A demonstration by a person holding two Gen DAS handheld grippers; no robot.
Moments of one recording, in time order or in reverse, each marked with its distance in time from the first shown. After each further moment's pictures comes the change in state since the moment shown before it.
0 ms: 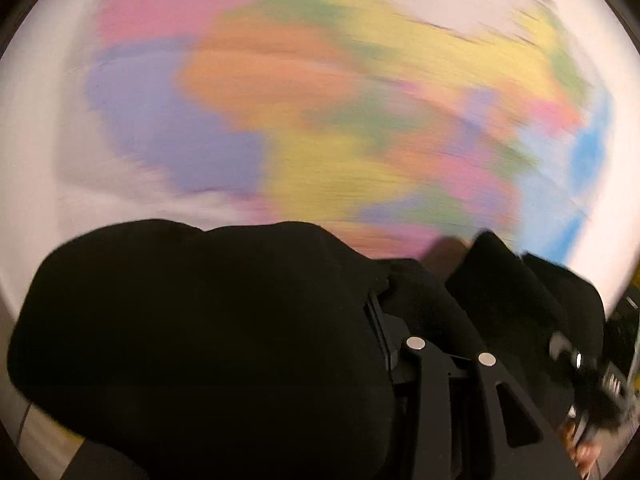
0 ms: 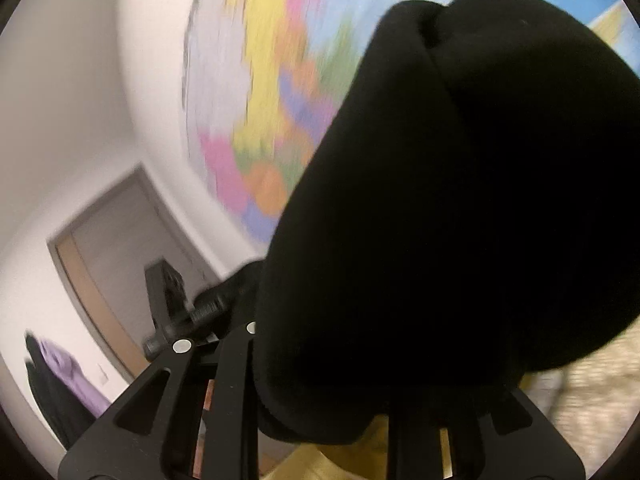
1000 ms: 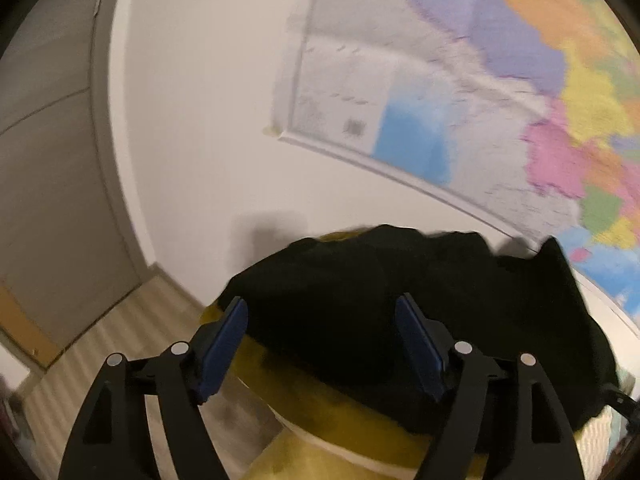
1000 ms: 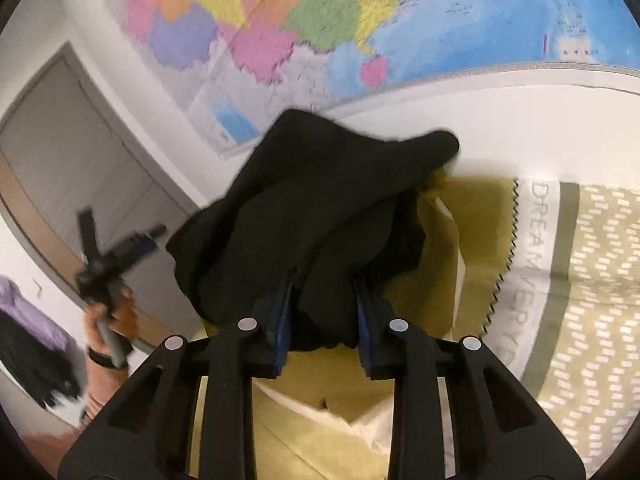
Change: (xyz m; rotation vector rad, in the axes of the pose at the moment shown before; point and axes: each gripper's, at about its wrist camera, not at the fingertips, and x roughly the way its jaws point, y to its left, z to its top) left arm -0.034 0.164 -0.131 -0.153 0.104 0.397; right arm 0.113 -0.072 -0.128 -0.032 0.459 -0.258
